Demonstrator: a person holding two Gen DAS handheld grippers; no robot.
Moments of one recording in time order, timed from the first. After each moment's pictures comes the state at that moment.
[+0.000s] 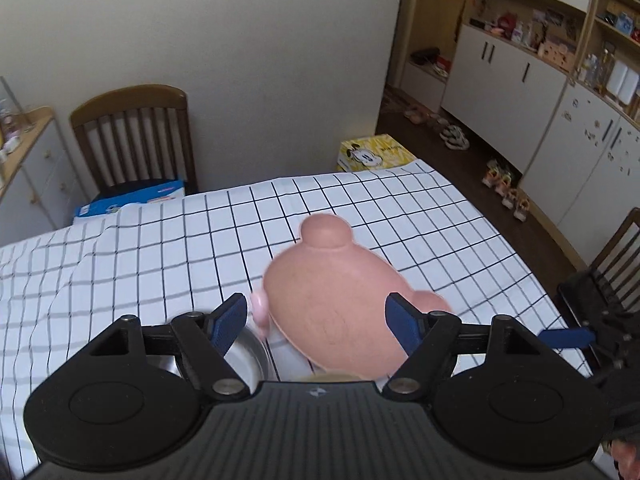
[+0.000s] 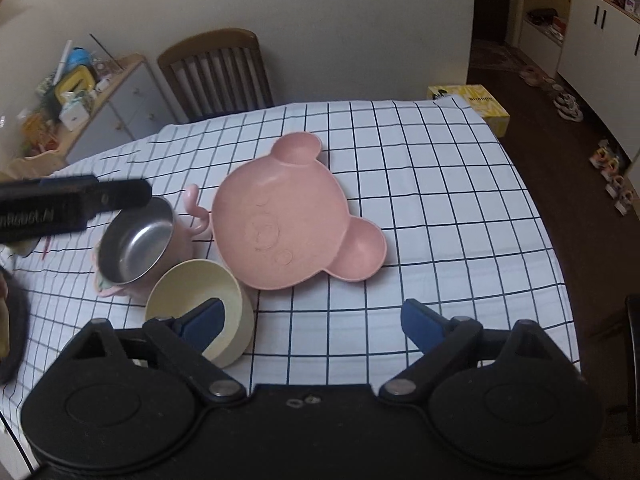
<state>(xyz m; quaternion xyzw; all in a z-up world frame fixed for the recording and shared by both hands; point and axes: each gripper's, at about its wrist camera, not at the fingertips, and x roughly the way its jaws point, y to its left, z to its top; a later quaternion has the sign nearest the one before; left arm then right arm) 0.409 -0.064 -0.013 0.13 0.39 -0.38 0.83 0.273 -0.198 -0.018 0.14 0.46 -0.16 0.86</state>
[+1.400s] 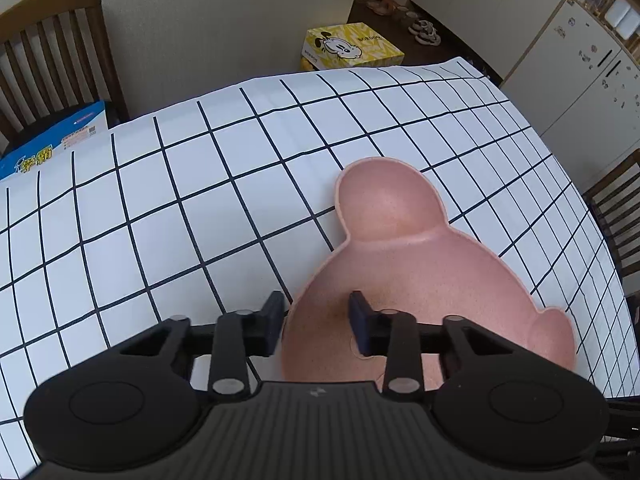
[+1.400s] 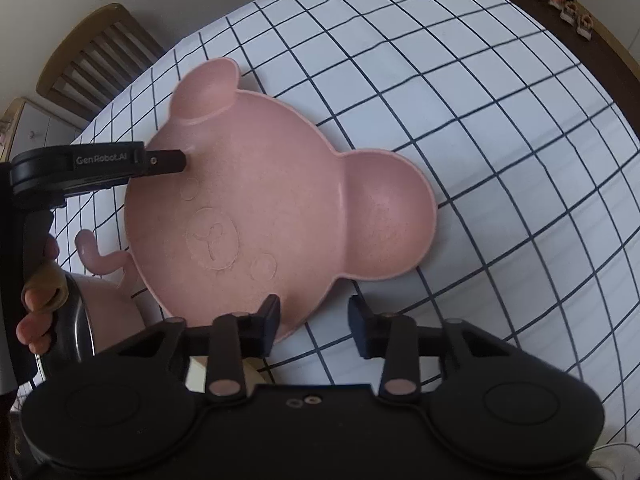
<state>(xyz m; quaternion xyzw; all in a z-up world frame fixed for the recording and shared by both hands) 0.566 -0.166 -0.161 0.19 0.52 -0.43 0.71 0.359 -0.236 -0.126 0.34 0.52 -0.25 0.74</state>
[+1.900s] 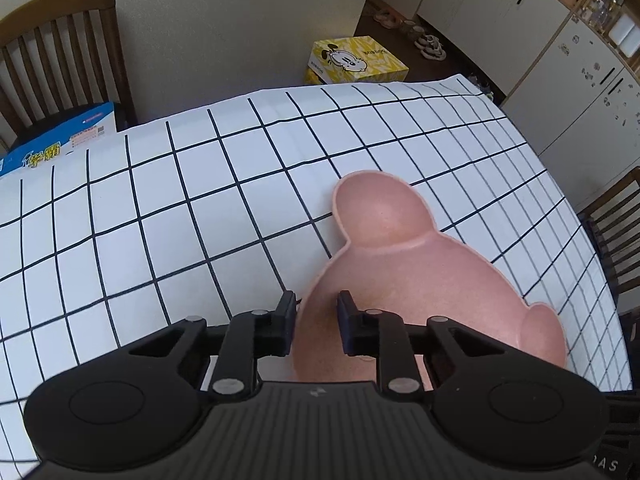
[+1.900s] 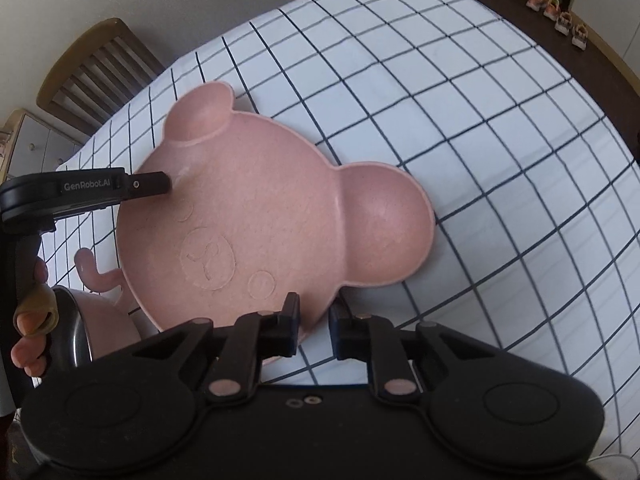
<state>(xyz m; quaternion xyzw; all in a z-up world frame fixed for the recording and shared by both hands) 0.560 -0.155 -0.145 0.17 0.52 -0.42 0.72 0.356 -0.241 -0.120 0.33 0.50 -0.26 0.76</state>
